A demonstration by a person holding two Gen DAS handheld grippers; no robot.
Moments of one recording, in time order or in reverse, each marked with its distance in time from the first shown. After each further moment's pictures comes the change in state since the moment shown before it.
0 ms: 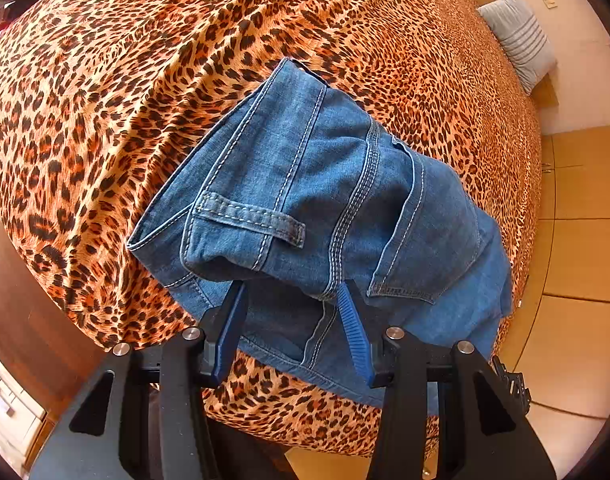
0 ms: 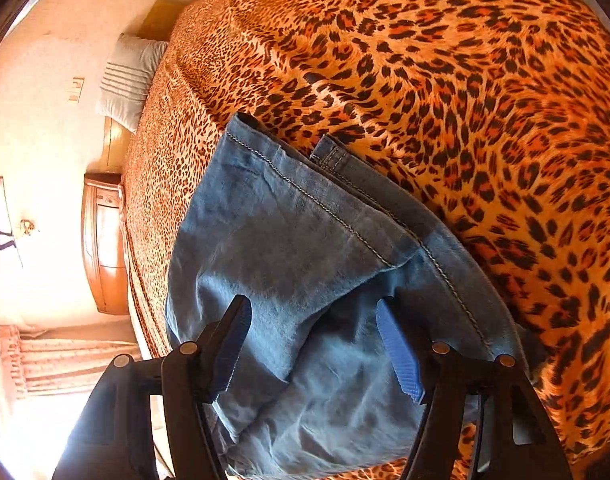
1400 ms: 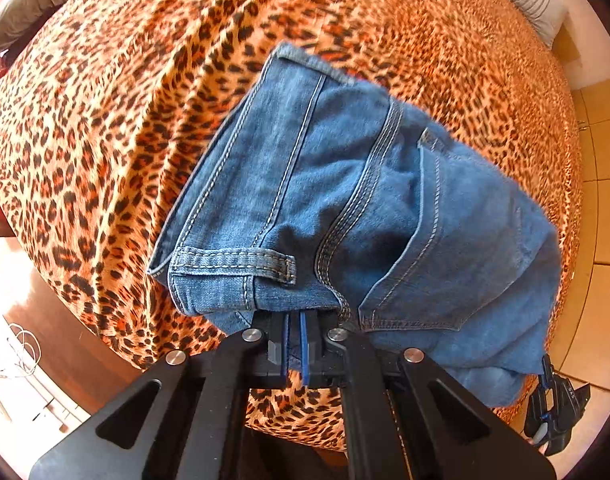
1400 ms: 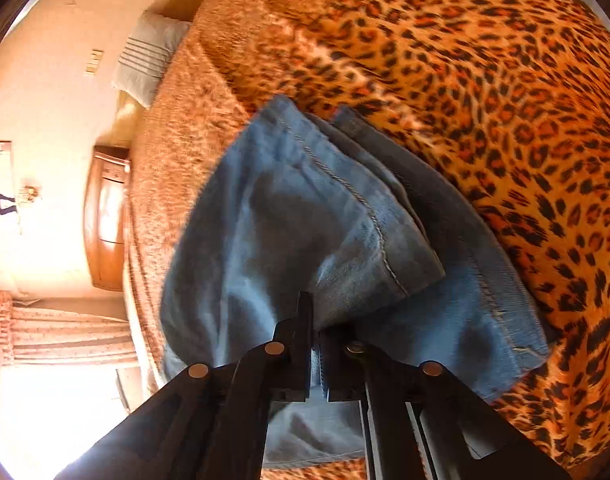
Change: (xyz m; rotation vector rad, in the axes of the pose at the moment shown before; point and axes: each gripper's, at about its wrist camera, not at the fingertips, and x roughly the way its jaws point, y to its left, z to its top) left arm 0.016 -0.015 0.003 0.141 0.001 0.180; right arm -0.010 0.008 -0.024 -0.146 -0.005 0.052
